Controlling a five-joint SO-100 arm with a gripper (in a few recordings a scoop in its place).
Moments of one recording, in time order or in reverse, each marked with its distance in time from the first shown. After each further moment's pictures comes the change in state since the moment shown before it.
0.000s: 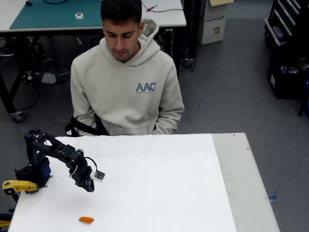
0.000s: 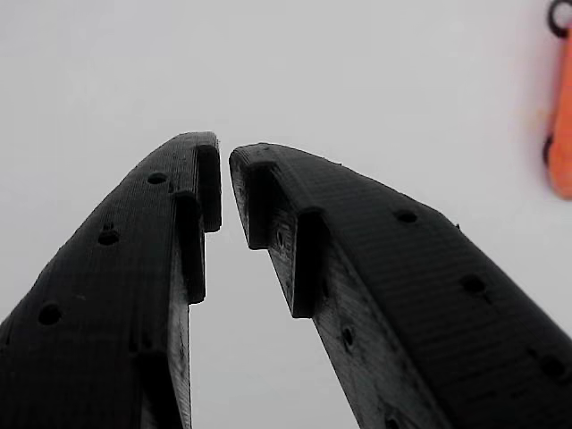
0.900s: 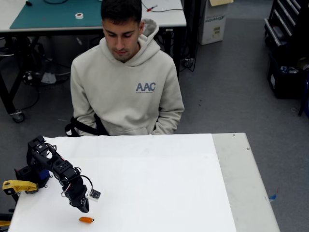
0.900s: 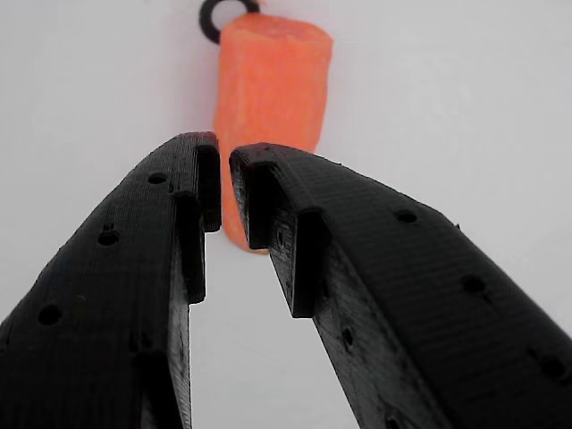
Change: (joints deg) arm 12.1 -11.5 -14.3 0.0 -17.4
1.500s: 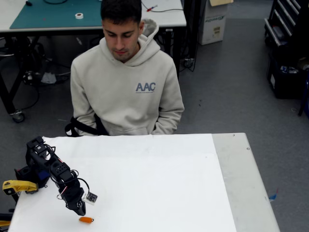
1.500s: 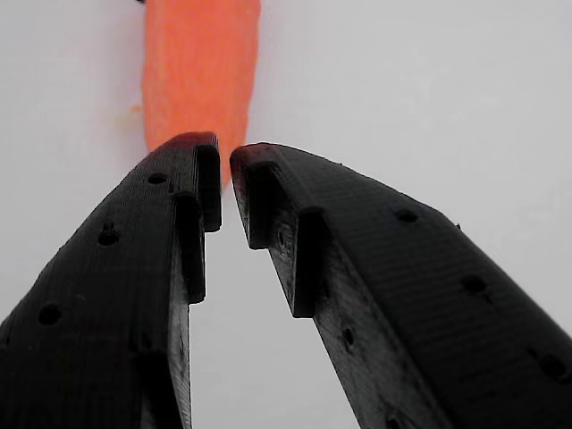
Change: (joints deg) arm 2.9 0.0 0.0 0.0 -0.6
